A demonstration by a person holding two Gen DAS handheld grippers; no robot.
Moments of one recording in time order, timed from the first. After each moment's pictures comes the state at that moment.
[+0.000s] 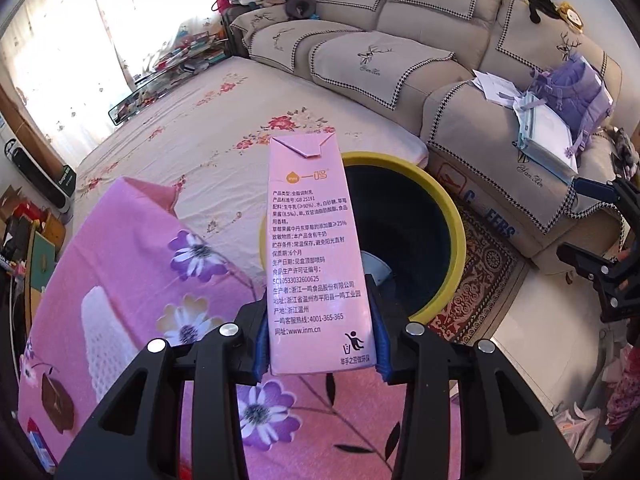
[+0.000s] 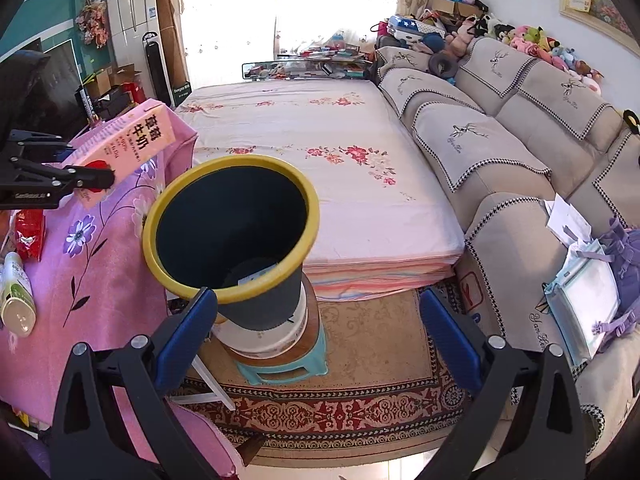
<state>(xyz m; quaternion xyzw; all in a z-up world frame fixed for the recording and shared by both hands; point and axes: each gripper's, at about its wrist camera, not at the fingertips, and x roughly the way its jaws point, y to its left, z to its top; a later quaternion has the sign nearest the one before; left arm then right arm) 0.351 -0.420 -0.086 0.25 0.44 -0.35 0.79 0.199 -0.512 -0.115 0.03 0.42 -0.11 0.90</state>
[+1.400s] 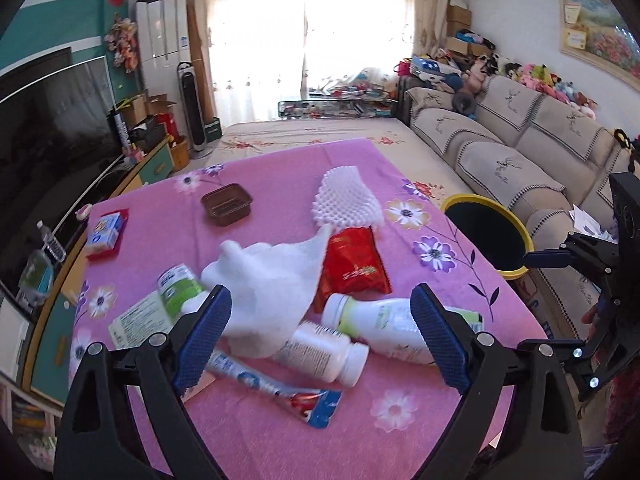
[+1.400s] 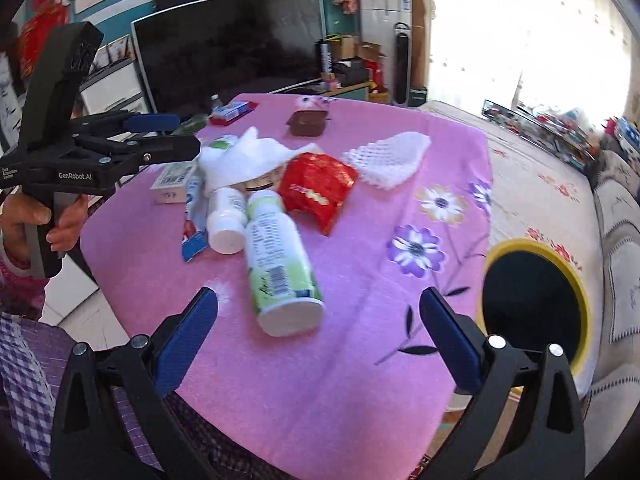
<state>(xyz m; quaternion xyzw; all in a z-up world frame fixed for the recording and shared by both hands) 0.196 -0.081 -0.035 0.04 0.35 -0.11 0.93 0.208 -0.254 -0.089 -0.10 0.39 0.31 0.86</state>
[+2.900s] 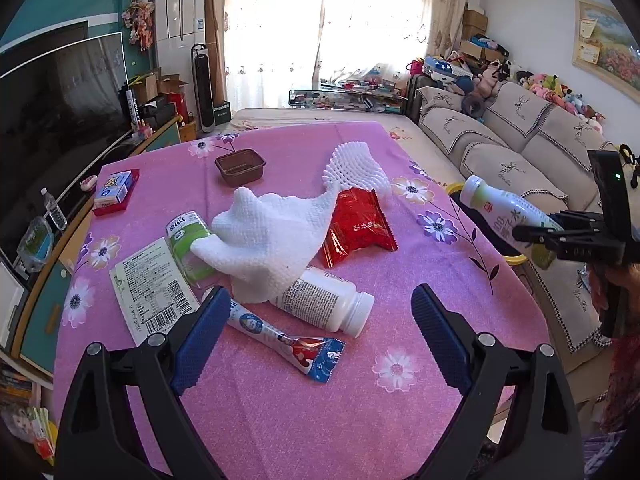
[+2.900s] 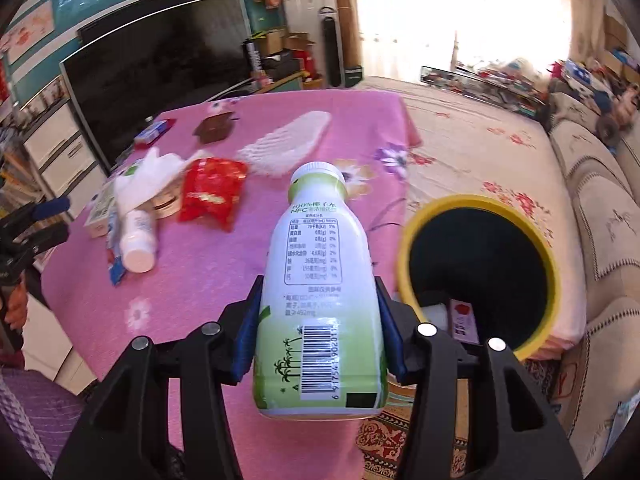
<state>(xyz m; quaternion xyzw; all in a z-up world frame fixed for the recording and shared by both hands) 0.168 -0.079 -0.065 0.01 0.37 -0.10 0.92 0.250 -0.344 -0.101 -0.02 0.43 0.17 0.89</state>
